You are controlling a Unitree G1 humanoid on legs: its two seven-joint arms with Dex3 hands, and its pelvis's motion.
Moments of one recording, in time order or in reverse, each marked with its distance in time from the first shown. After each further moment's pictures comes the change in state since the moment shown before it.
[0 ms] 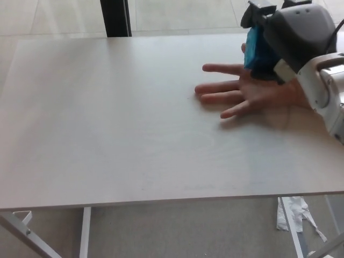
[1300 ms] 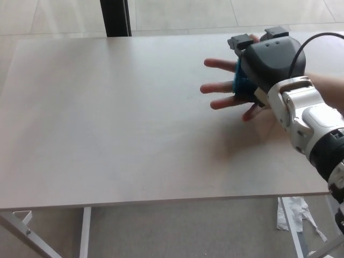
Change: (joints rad) left_arm -0.004 0.000 -0.013 -0.004 -0.002 -0.004 0.000; right_arm -0.088 0.152 0.152 0.306 -0.058 0.157 -0.053
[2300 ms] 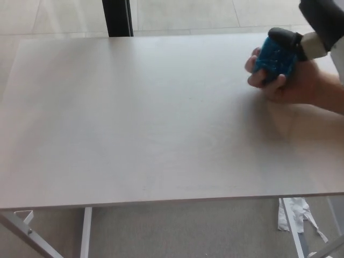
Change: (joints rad) left_arm 0.010 0.000 0.000 0.006 0.002 0.000 0.000; right_arm 0.227 -0.267 -0.424 -0.711 0.139 0.045 0.352
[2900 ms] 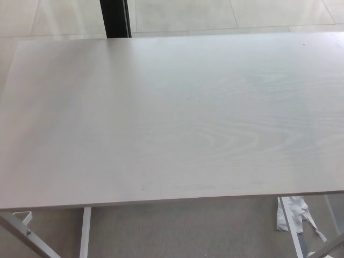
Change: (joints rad) left_arm 0.017 0.000 0.002 0.002 0.000 0.000 0.000; right_arm 0.326 -0.114 -0.454 -0.519 0.225 0.008 0.159
